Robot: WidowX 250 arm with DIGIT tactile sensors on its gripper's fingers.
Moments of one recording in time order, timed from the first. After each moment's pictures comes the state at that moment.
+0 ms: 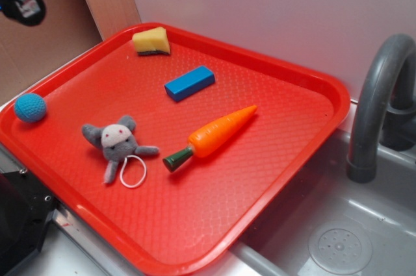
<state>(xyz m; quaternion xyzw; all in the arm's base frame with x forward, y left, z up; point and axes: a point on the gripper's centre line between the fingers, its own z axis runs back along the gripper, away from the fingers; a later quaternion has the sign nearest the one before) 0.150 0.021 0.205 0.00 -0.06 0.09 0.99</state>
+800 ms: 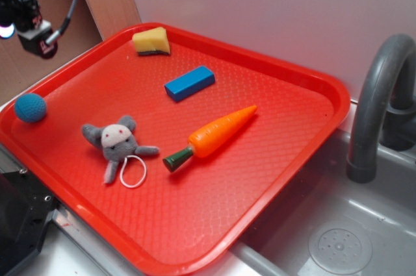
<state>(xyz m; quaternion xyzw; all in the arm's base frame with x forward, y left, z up) 0.152 0.119 0.134 0.11 0.00 0.15 0.98</state>
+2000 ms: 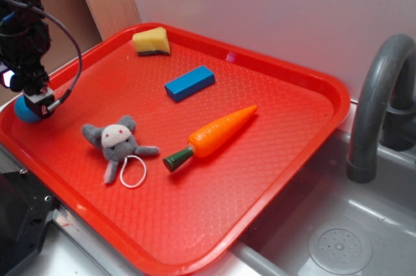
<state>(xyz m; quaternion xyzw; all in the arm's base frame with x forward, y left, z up) 0.129 0.155 0.053 0.18 0.09 0.11 0.97</state>
